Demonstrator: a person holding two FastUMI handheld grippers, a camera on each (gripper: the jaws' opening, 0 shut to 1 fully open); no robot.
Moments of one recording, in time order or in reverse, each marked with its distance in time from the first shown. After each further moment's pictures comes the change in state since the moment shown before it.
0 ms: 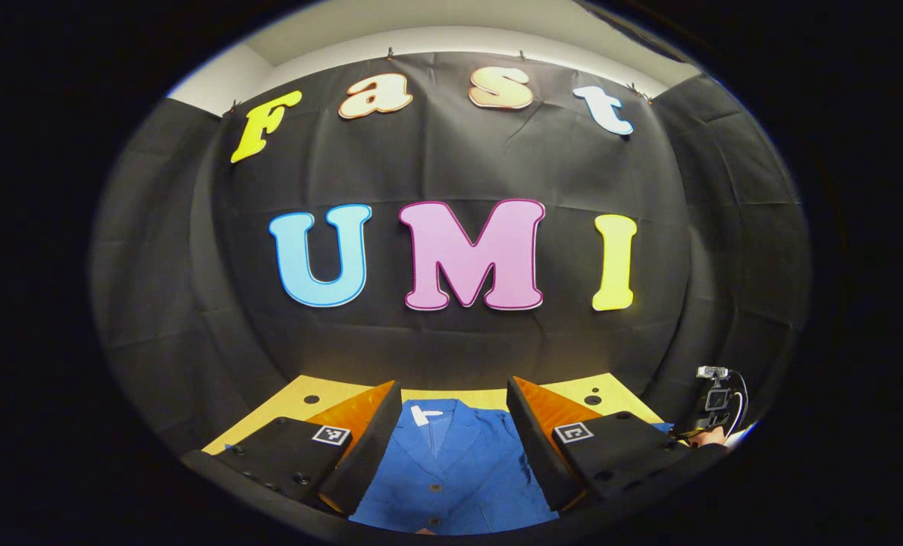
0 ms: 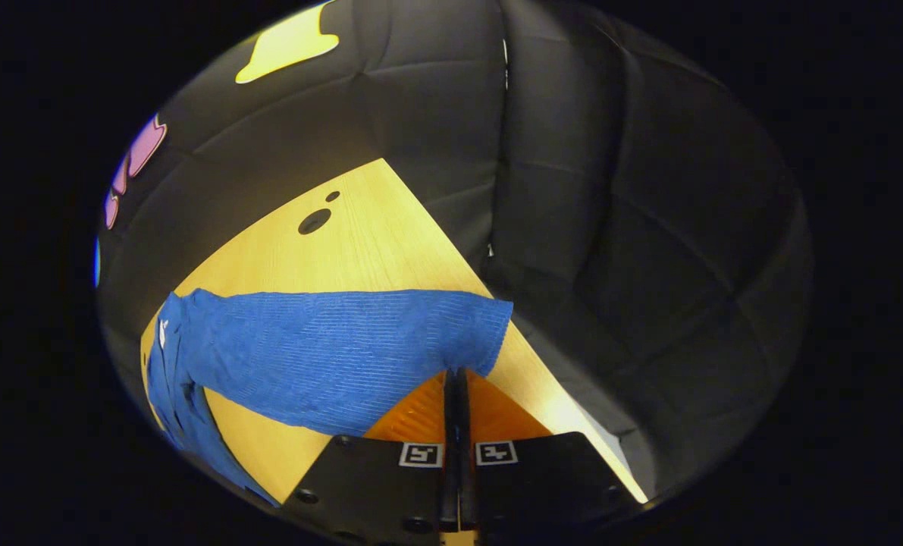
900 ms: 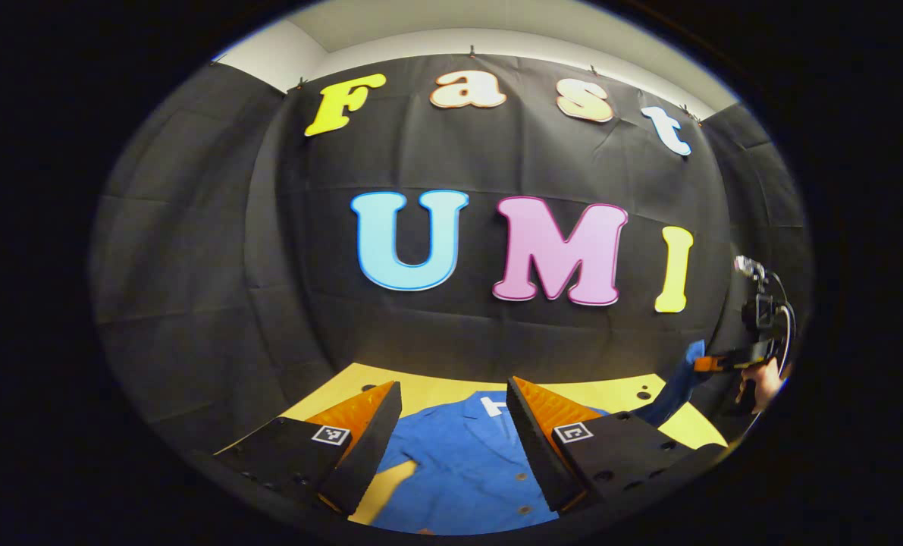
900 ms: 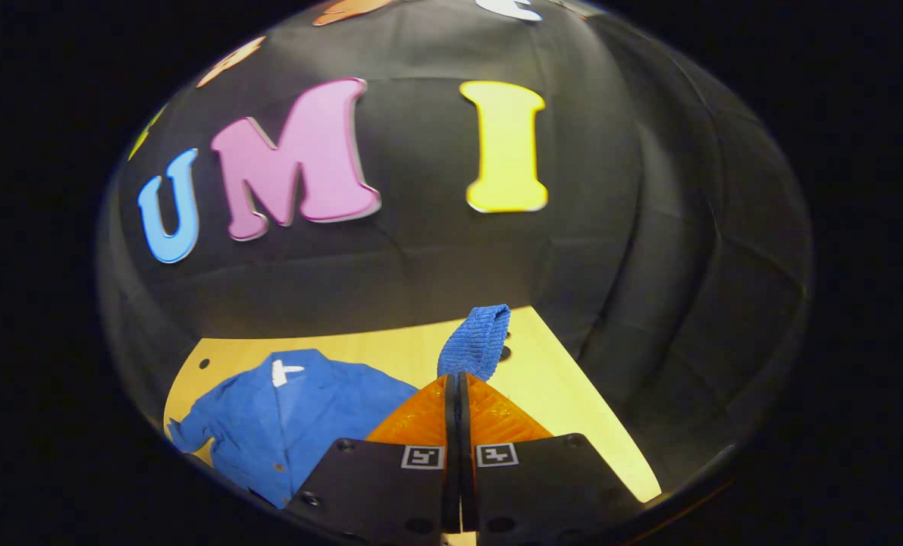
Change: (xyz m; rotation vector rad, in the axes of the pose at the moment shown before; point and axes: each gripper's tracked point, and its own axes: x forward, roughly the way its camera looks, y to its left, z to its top) left arm -0.039 0.217 -0.066 -0.095 0.014 0.145; right arm -0.232 0.297 0.079 -0.312 -0.488 0.228
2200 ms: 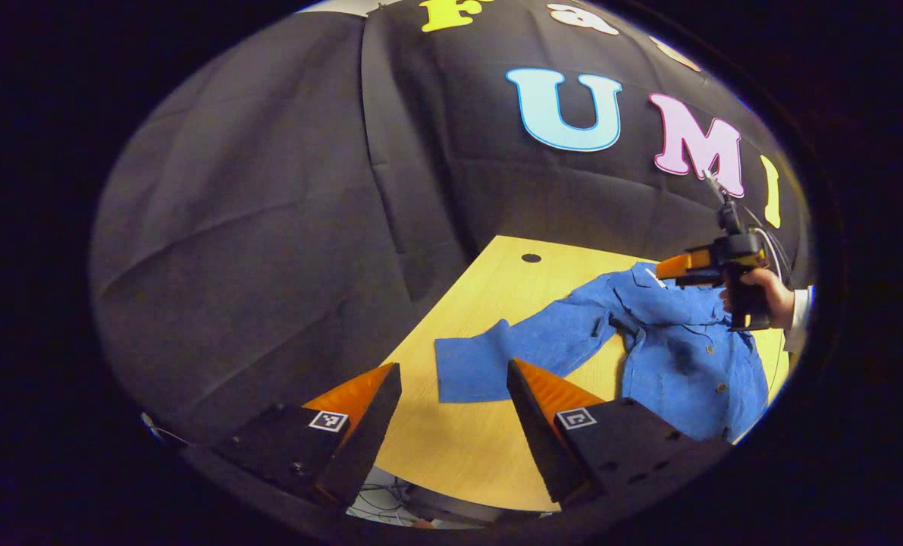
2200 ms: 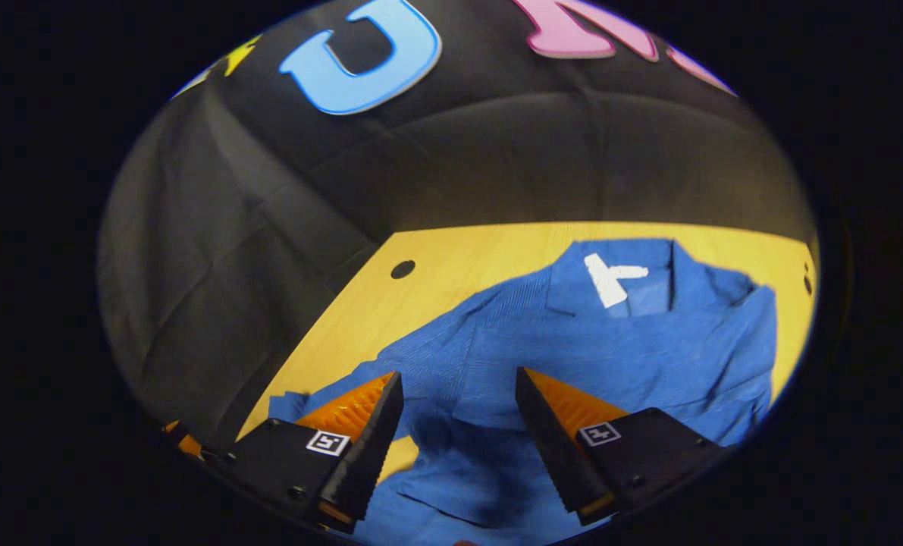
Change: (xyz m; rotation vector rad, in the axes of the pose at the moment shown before) left arm -0.038 0.280 -0.224 -0.054 0.466 0.271; right arm 0.015 0.403 -0.173 -0.102 0.343 0.675
